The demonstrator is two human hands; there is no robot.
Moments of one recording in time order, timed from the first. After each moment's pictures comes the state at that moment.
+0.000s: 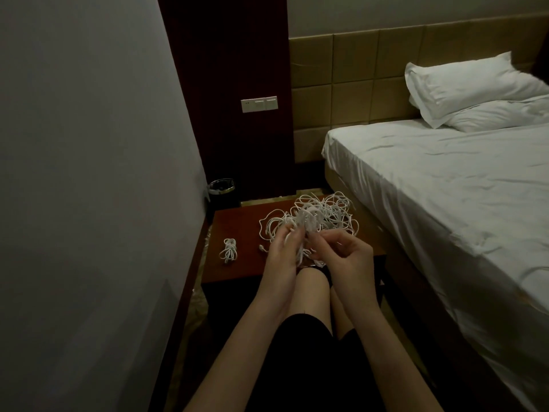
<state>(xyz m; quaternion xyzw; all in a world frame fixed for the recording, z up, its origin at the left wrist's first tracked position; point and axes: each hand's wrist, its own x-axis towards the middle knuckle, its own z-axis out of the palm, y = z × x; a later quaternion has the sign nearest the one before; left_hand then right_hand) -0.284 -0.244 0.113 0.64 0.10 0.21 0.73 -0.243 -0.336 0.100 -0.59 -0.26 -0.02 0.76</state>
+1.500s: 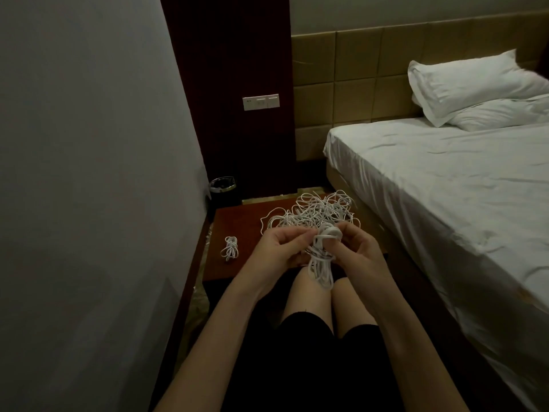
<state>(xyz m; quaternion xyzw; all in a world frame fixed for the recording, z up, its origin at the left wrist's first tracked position) -0.283 -0.213 0.123 0.67 -0.01 0.08 0.74 -0.234 -0.355 0.110 -0.58 -0.26 0.13 0.76</state>
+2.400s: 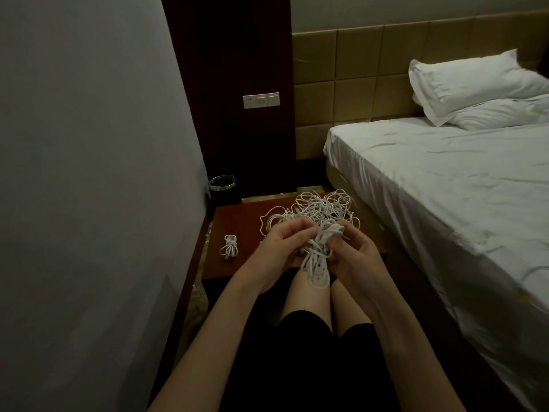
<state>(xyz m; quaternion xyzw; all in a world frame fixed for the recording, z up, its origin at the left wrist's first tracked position) -0.281 -0.214 0.128 0.66 -0.04 0.04 0.75 -0.236 -0.353 0.111 -0.46 -0.21 0.22 0.83</state>
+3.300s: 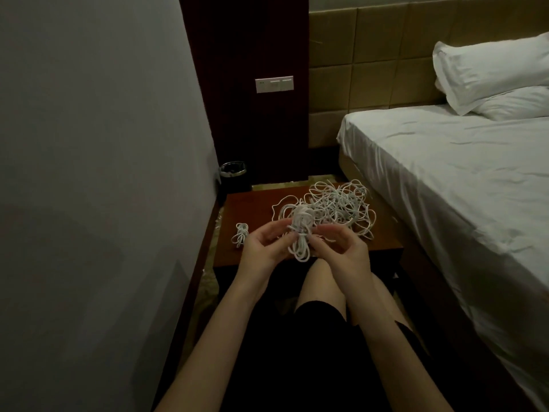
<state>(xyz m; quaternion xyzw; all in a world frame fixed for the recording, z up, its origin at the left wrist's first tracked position) -0.283 -0.173 0.082 0.61 0.13 0.21 0.76 -0.221 -0.305 0.073 -0.64 -0.19 0.07 0.74</state>
